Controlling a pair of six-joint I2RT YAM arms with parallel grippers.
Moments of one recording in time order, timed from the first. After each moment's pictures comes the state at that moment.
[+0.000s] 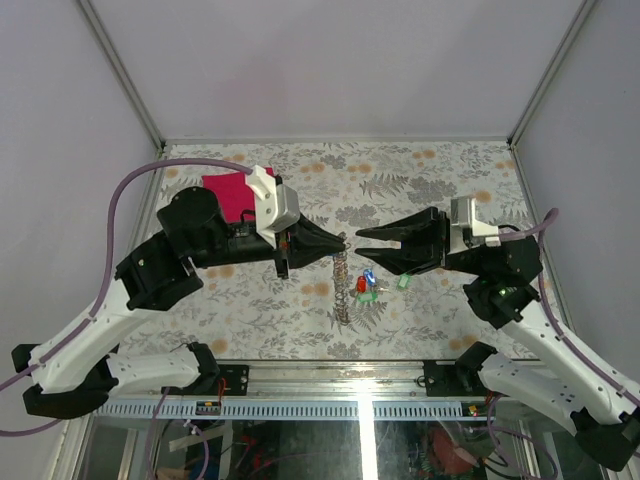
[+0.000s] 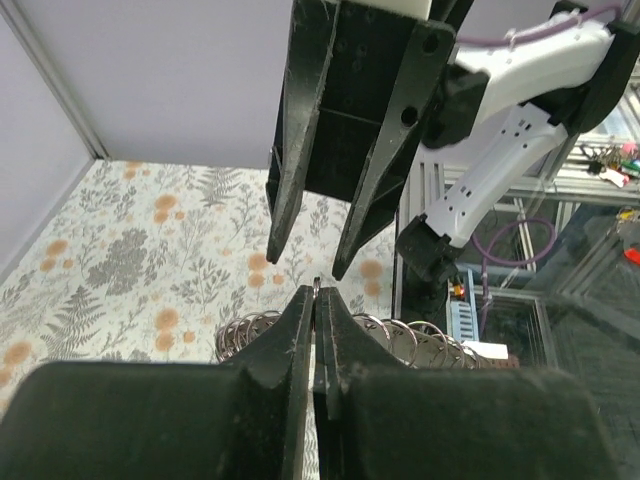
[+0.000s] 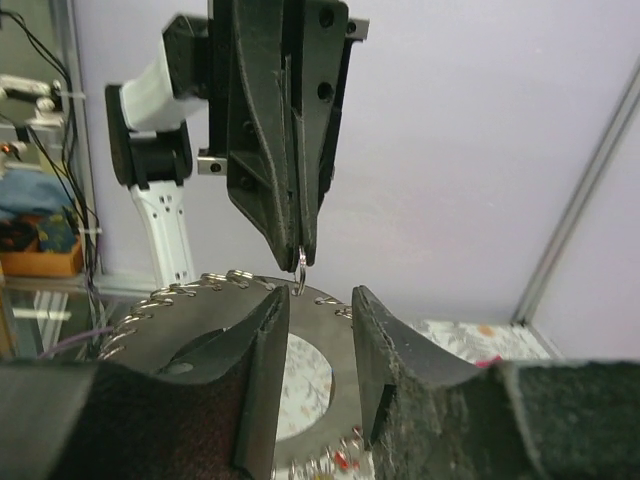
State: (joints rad) left arm -0.98 1.03 1.46 -0.40 0.45 0.02; right arm 0.70 0.82 0.83 0.61 -0.77 0.28
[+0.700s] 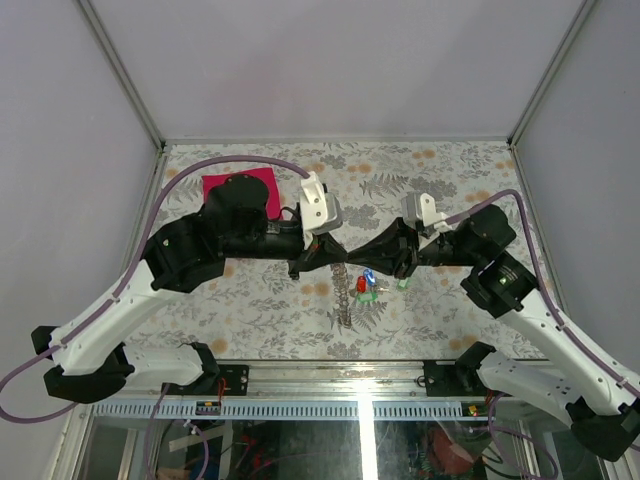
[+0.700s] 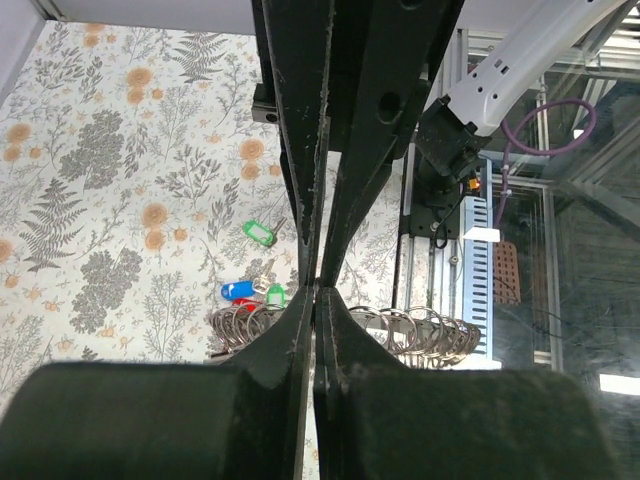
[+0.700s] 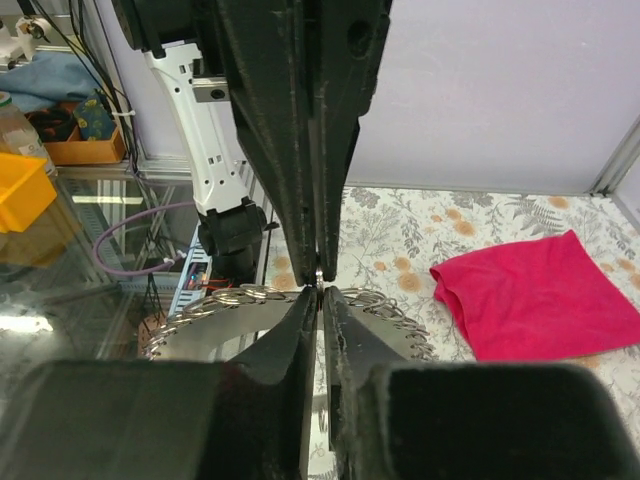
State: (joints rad) left arm -0.98 1.20 1.62 -0.76 0.43 0.15; right arm 0.70 0.88 0.98 0.03 -0.88 0.04
